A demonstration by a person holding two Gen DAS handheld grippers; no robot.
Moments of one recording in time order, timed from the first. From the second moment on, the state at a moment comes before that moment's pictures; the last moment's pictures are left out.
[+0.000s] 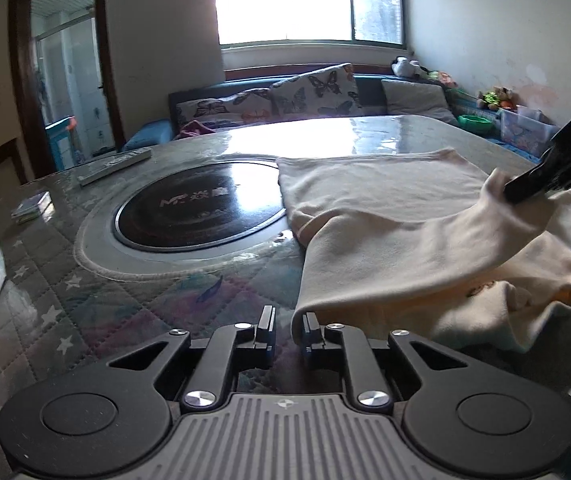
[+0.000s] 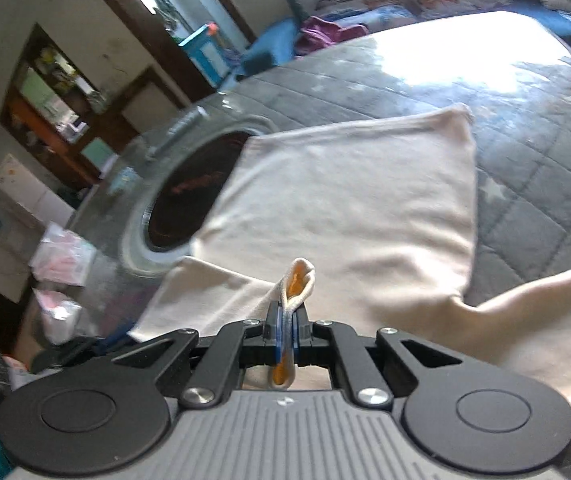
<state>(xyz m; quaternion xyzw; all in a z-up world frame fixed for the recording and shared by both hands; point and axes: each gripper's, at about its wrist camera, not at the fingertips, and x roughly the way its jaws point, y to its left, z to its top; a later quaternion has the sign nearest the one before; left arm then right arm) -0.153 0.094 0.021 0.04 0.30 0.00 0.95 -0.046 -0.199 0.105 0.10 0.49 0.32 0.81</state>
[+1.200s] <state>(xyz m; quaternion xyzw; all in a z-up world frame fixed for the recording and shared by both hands) -0.074 0.096 0.032 -0.03 0.35 -0.08 0.93 -0.078 -0.161 0.097 -0.09 0.37 0.32 0.87</state>
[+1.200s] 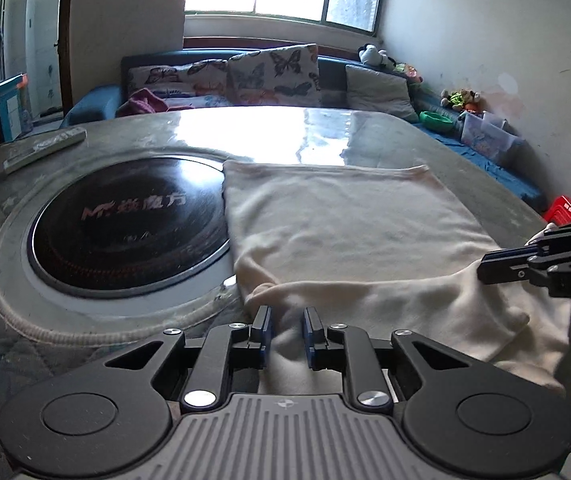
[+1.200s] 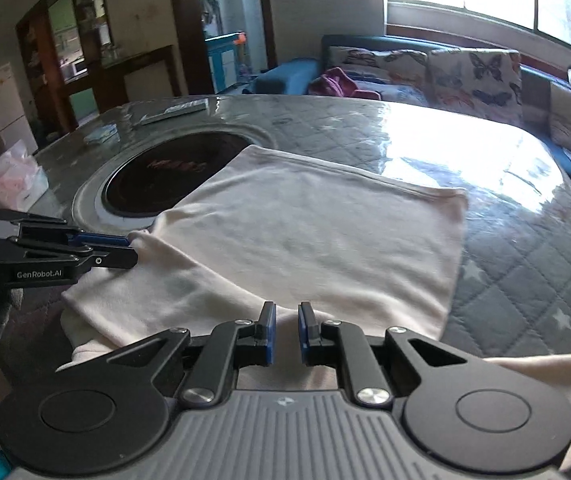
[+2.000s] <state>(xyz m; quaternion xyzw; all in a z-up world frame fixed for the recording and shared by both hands) -0.074 0.092 0.032 -0.01 0.35 -0.07 0.94 -0.111 -0.175 0.088 -0.15 0.37 0.27 0.88</state>
